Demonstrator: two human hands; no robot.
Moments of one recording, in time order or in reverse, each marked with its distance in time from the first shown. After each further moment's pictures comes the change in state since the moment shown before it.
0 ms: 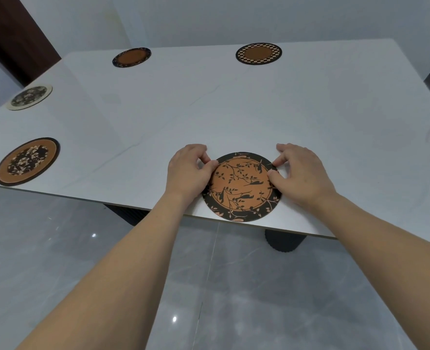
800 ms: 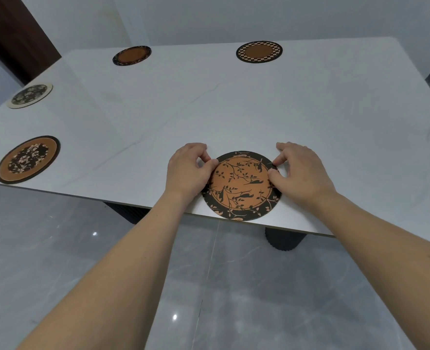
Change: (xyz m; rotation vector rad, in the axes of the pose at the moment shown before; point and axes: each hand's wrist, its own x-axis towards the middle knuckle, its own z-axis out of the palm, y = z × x) left_hand -0.001 0.001 0.000 -0.012 0.010 -0.002; right_hand 0.000 0.000 0.001 -0.009 -0.008 0.006
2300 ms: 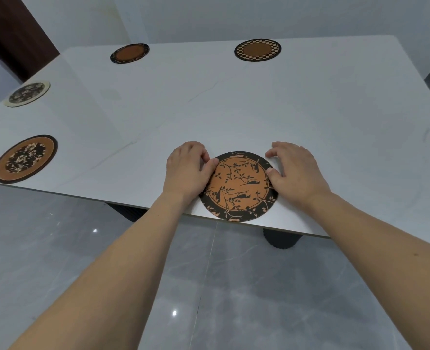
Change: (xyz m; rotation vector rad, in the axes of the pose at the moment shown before) left_hand 0.001 0.000 0.006 0.222 -0.009 0.093; right_hand 0.004 -0.002 -0.003 -0.115 -0.054 -0.044
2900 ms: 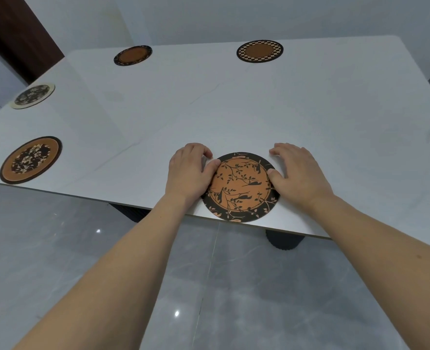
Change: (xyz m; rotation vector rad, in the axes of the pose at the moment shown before) left_hand -0.003 0.001 0.000 0.001 0.021 0.006; right_hand -0.004 -0.001 0.000 0.029 0.008 0.000
